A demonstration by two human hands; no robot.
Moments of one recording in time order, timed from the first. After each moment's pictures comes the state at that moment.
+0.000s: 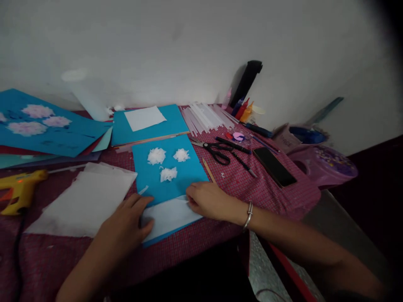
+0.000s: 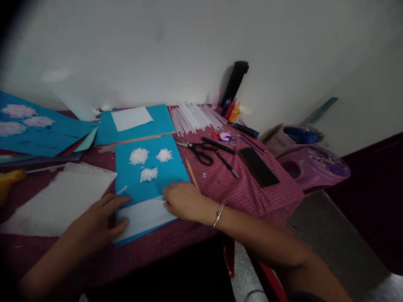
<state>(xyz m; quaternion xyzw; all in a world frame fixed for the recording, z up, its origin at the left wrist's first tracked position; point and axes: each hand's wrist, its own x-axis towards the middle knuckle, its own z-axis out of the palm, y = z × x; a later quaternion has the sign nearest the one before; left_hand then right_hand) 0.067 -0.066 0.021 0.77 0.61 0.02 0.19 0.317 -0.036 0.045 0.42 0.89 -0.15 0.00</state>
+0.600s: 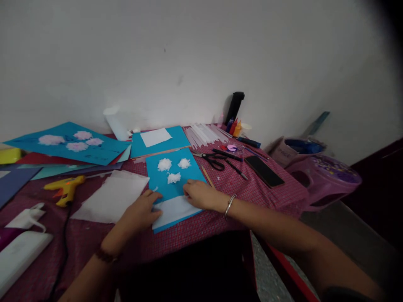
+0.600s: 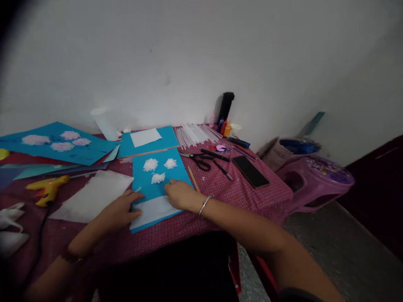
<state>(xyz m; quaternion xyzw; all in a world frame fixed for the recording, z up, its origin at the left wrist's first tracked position) 0.072 -0.061 0.038 0.80 0.57 0.01 0.20 0.299 -0.037 0.044 0.44 0.89 -0.10 -0.01</state>
